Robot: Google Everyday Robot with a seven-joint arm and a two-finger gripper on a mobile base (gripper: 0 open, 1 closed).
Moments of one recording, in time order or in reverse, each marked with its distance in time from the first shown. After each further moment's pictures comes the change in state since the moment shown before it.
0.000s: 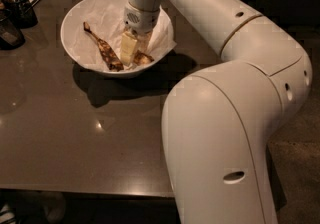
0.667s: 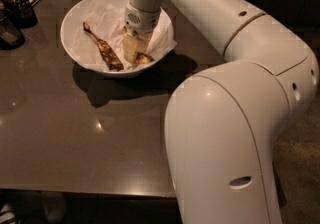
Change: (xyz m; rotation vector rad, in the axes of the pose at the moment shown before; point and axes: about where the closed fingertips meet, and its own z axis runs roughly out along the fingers) arm 0.002 -0.003 -0.002 0.029 -0.008 0.015
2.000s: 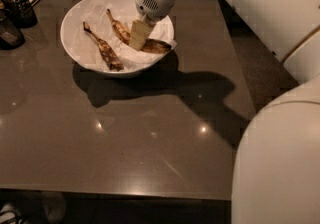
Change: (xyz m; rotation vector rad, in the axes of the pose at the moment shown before) arm 0.016 0.031 -0.076 0.068 -0.196 -0.185
